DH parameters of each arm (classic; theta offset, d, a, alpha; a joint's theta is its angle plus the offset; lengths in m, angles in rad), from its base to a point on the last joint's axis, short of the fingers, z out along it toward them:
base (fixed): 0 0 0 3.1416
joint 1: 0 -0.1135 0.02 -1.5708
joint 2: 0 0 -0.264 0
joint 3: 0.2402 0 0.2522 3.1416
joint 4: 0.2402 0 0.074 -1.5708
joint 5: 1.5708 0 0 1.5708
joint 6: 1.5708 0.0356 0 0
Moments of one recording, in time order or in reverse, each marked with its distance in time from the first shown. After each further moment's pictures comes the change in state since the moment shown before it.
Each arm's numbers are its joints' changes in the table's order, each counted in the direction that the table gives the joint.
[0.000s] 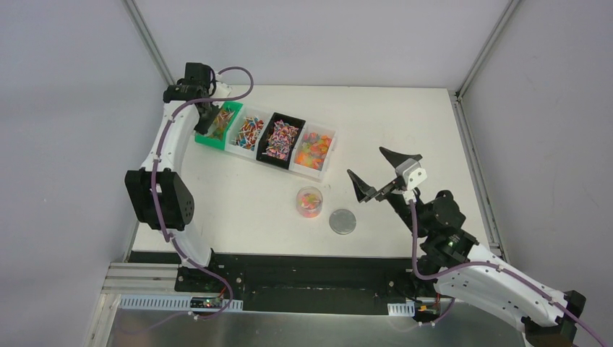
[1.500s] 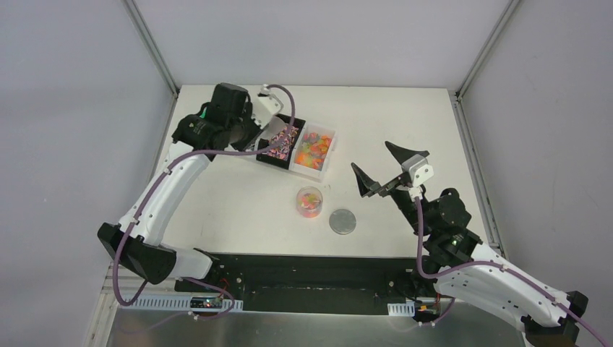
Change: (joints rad) left arm 0.475 0.386 -0.185 -0.035 0.180 -0.053; right arm 0.000 -0.013 0.052 0.002 0.043 -0.021
